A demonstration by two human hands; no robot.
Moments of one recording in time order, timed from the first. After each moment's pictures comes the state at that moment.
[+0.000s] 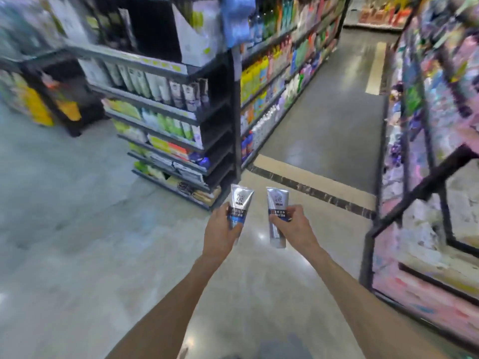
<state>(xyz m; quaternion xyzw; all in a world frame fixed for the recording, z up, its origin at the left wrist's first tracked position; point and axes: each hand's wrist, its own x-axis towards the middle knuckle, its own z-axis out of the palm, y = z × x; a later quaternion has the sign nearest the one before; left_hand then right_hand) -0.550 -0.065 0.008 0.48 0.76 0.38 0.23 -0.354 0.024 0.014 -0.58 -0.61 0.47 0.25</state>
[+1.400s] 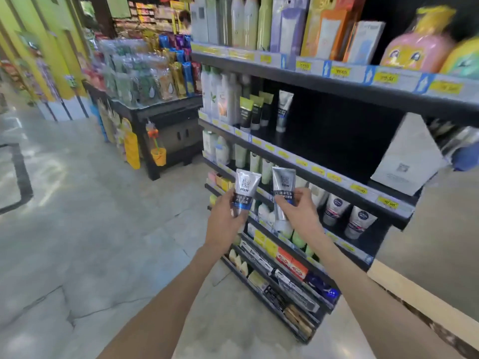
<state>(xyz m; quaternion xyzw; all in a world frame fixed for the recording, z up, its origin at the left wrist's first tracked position) -1.317 0.224 0.087 0.44 0.74 0.50 0.10 -1.146 0.345 0.130 -0.44 -0.71 0.45 0.32</state>
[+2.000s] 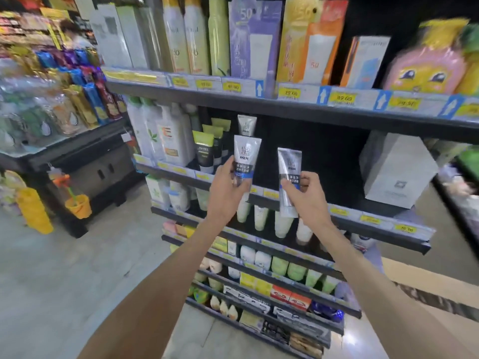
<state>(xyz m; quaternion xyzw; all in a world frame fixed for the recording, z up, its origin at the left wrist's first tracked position) -1.459 0.466 0.165 0.60 0.60 0.51 0.13 -1.244 0.479 0.179 -0.52 -0.61 0.36 0.48</state>
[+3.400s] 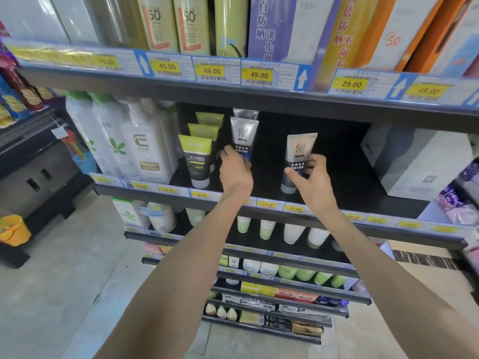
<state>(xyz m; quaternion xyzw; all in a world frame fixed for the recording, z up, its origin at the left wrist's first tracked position) -1.489 0.628 0.159 0.54 0.72 0.40 0.17 -1.309 0.578 0.165 -0.61 -0.59 0.25 0.47</state>
